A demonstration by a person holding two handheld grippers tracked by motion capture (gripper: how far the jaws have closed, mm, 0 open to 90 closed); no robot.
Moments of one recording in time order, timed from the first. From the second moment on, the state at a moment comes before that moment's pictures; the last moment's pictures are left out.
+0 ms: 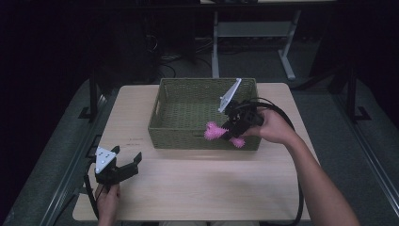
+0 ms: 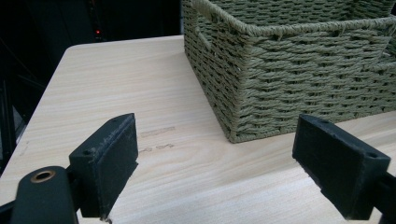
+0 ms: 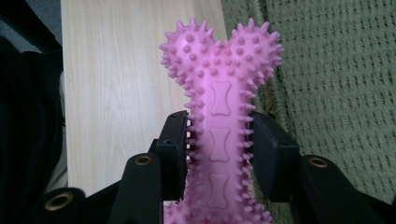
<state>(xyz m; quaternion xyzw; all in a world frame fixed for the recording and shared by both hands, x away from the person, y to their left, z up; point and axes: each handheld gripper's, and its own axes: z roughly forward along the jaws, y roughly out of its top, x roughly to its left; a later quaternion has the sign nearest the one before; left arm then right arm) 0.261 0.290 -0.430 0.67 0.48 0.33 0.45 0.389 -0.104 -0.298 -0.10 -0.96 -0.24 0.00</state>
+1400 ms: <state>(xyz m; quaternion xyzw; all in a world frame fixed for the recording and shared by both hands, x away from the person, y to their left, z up) 0.262 0.291 -0.431 0.67 0.49 0.33 0.46 0.448 -0.097 -0.287 -0.12 -0.96 -0.23 0.01</state>
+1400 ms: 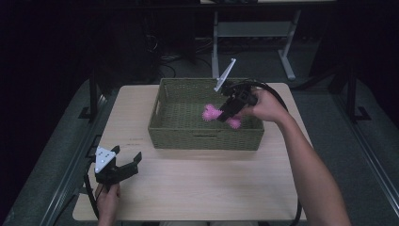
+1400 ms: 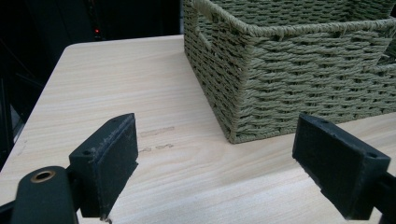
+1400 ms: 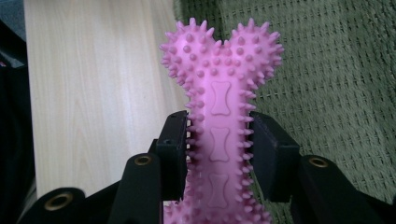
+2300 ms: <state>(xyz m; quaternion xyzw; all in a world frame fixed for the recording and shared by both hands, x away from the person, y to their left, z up) 0.262 0.291 -0.431 0.67 0.49 0.33 0.45 0.482 -0.103 -0.314 -0.15 -0.96 -0.23 0.03</state>
